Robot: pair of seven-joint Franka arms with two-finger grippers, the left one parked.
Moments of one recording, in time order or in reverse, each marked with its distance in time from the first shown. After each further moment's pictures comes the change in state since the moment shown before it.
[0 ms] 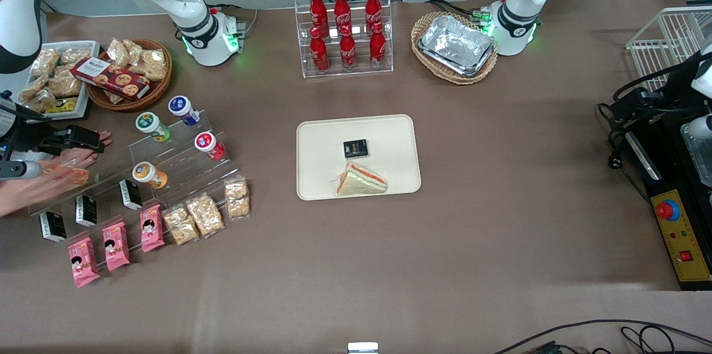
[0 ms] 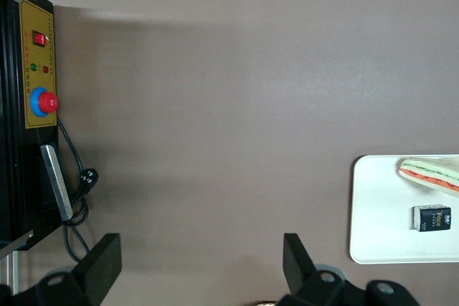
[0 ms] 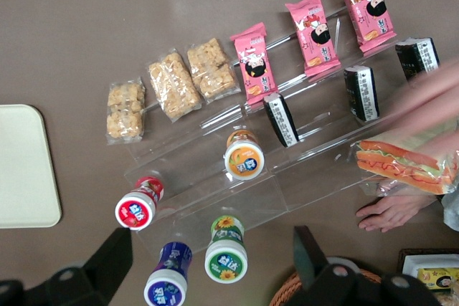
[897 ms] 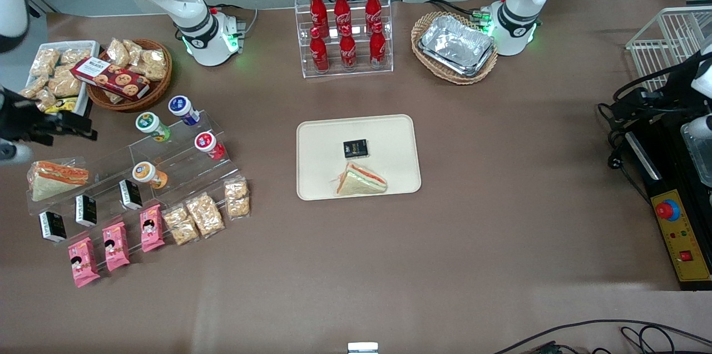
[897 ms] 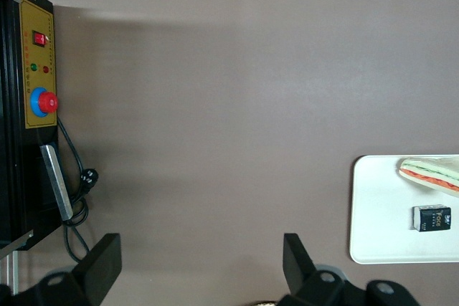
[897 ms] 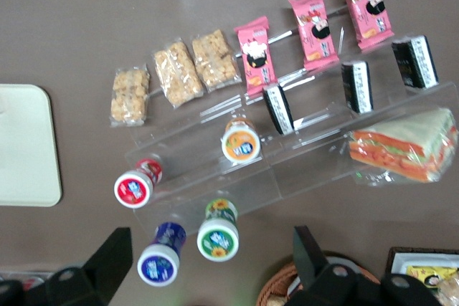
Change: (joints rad) arm -0.016 -0.078 -0.003 -0.043 0.000 -0.022 -0.069
